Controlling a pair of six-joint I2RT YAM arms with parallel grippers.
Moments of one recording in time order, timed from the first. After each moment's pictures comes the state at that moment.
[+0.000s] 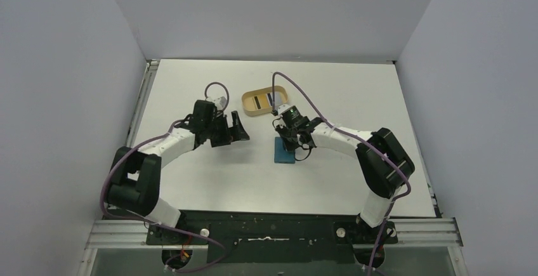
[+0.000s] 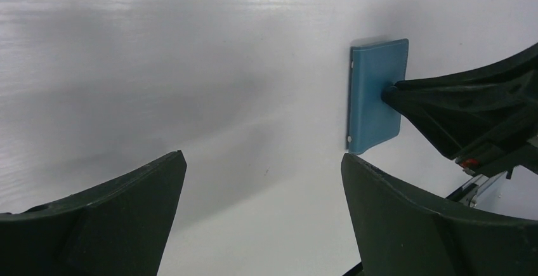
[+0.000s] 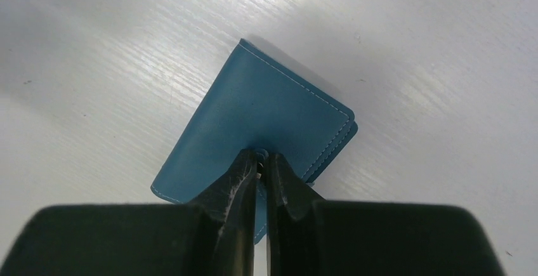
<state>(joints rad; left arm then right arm) -0.30 1.50 0.83 -0.19 0.37 -0.53 0.68 1.76 1.08 -0.35 0.03 0.12</state>
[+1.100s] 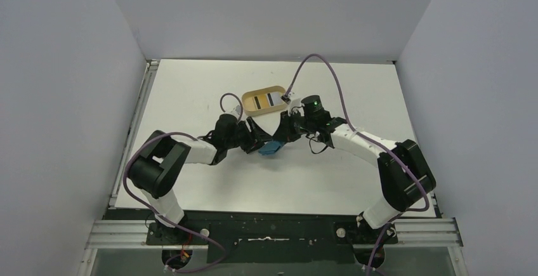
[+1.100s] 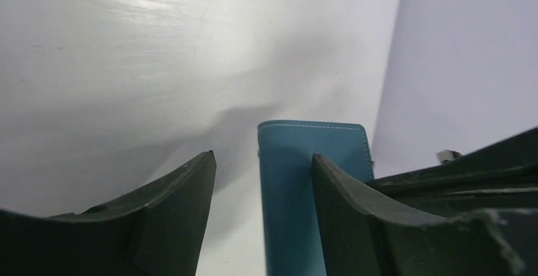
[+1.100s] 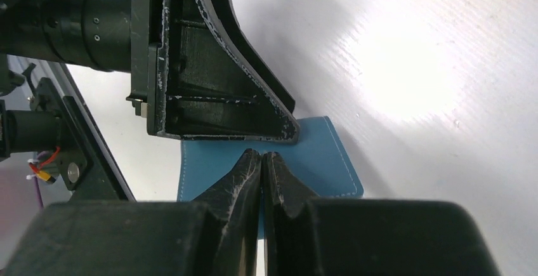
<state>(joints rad) -0.54 1.74 0.69 0.48 0.35 -1.07 0.55 1.59 0.96 -0.07 -0.49 0.23</state>
